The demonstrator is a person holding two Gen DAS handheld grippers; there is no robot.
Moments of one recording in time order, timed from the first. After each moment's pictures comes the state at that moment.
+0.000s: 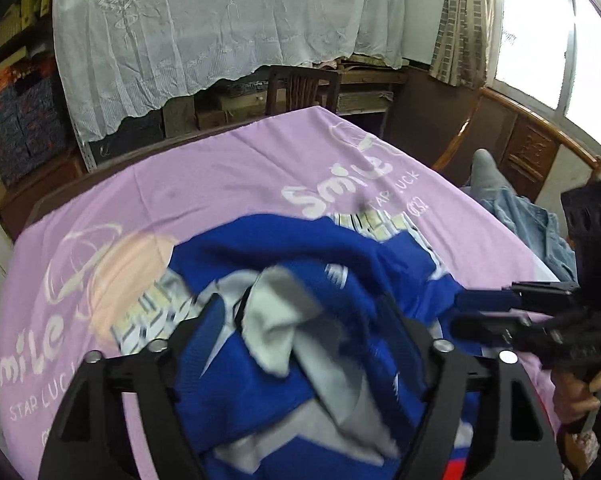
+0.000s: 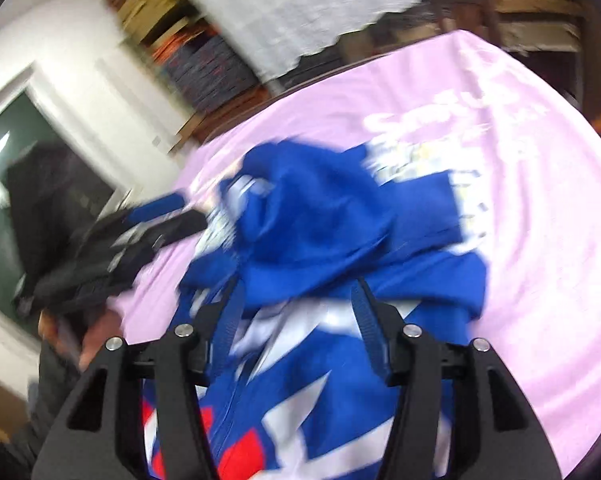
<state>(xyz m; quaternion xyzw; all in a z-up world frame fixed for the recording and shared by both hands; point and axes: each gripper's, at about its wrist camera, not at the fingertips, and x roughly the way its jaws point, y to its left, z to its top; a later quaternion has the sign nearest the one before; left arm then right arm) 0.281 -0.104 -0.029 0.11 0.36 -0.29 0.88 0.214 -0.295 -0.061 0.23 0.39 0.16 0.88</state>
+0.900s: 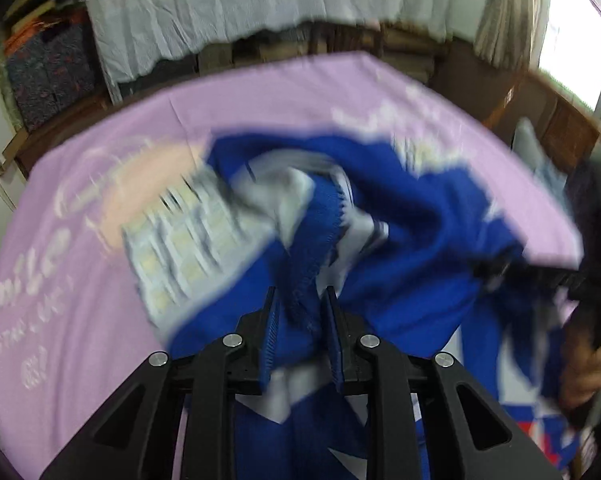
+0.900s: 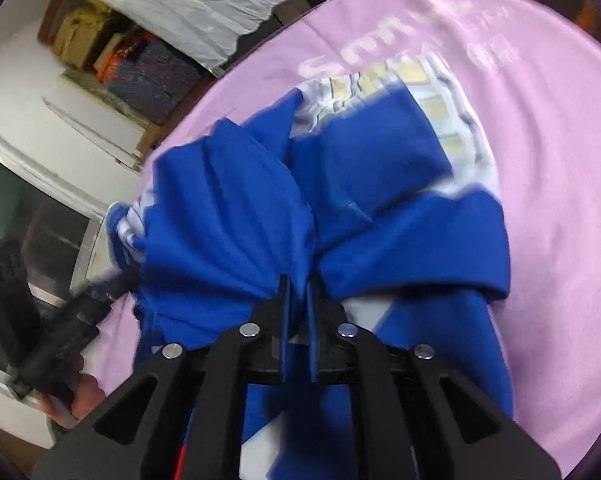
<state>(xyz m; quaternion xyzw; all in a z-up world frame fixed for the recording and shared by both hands) 0.270 -0.067 -0.100 0.12 0.44 -0.22 0.86 0.250 -0.304 -0.137 0.31 0.44 0.13 0.83</state>
